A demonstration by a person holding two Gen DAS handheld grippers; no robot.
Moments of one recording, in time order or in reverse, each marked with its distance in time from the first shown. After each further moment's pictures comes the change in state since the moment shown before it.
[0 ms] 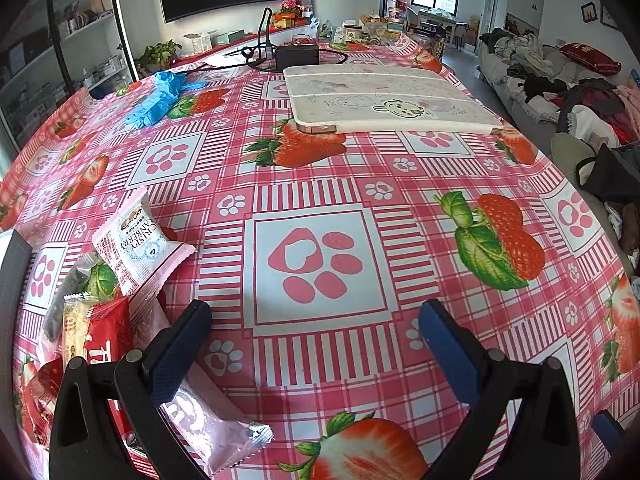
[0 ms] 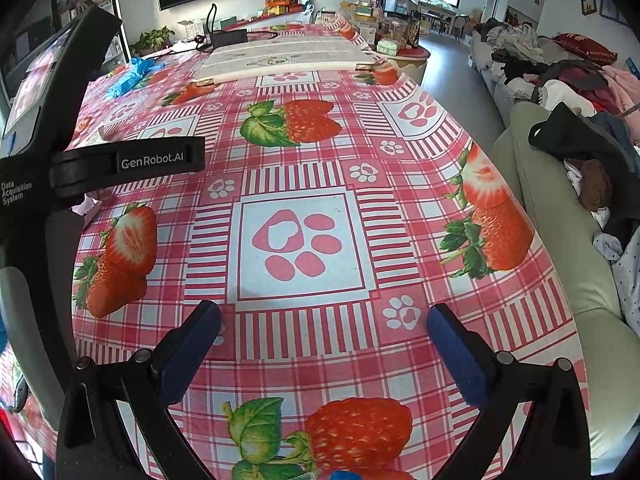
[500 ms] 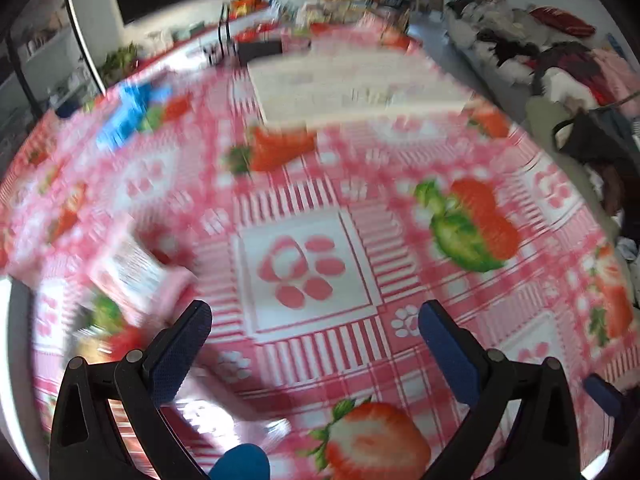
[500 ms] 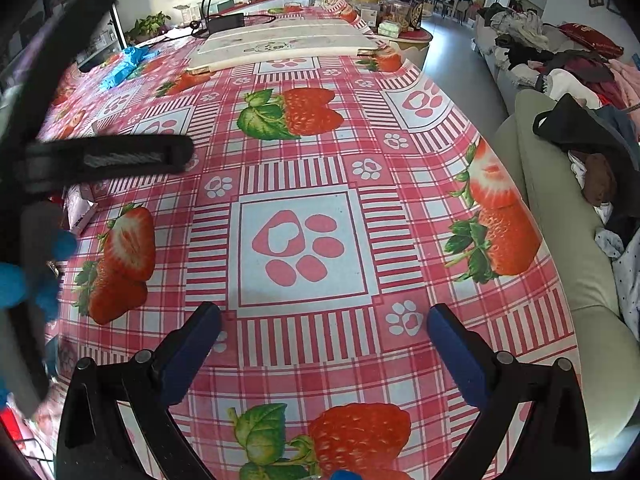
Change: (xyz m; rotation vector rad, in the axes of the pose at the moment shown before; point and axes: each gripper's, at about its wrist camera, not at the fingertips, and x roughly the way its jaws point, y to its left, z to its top) left arm -0.029 0.007 0.024 0.136 0.051 -0.076; right arm 0.003 0.003 0.011 -0.017 0.076 -0.035
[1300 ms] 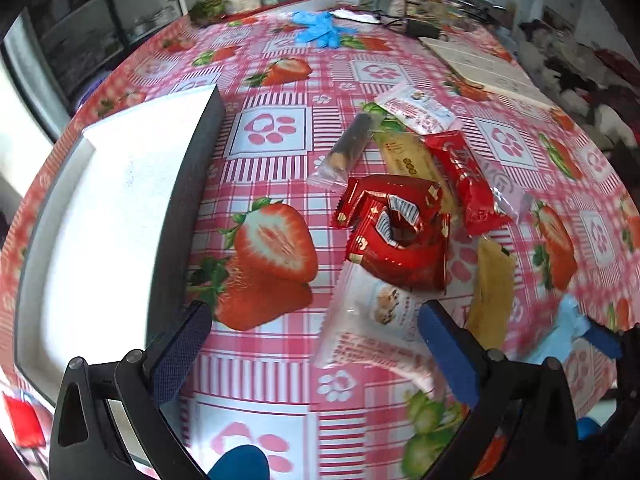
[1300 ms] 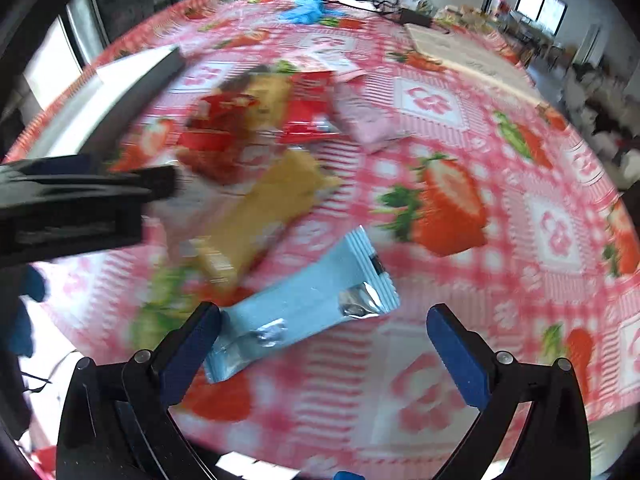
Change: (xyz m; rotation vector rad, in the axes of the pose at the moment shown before) left arm -0.070 0.153 -0.147 -0.245 0.062 0.133; right arm -0.044 0.180 -0.060 -0.283 0.012 0.153
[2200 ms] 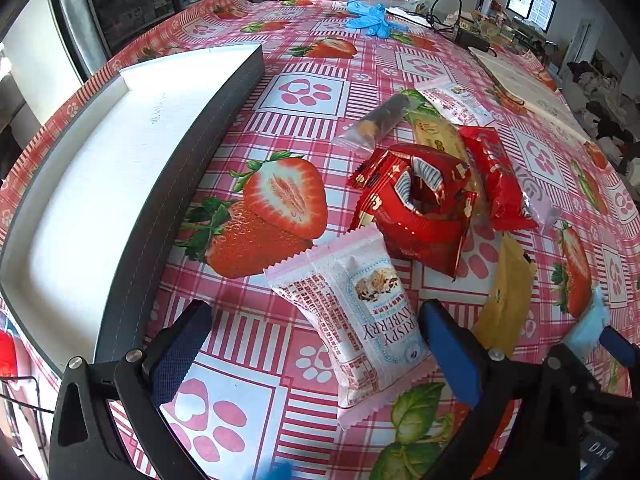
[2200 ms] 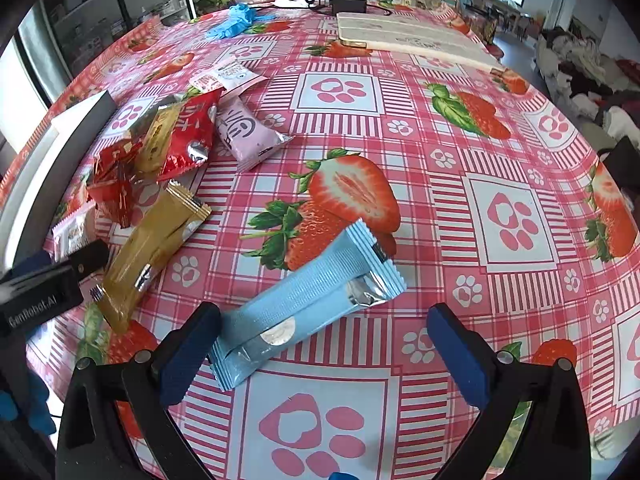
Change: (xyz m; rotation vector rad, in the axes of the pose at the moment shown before) left arm 0.008 -0.001 -0.021 -0.163 0.040 0.078; right arm 0.011 -0.070 0.008 0.150 0.001 0.011
